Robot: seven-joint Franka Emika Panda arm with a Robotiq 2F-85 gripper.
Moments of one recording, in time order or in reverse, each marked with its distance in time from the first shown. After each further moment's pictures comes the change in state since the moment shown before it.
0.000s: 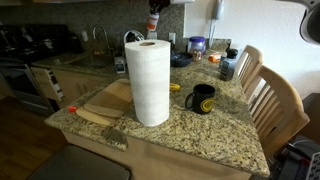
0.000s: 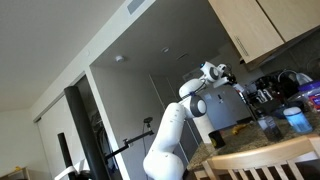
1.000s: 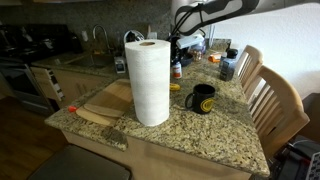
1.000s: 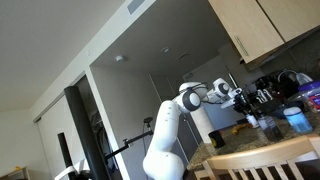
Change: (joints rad) arm 0.022 -0.139 -0.159 -0.550 0.064 -0.207 0.215
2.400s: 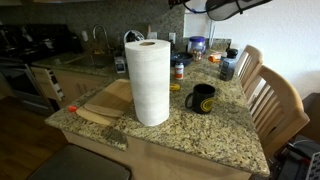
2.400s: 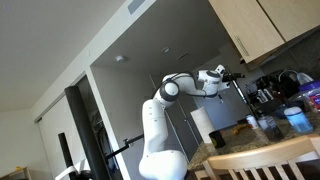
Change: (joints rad) arm 0.266 -0.331 -0.451 -0.295 -0.497 0.772 0.643
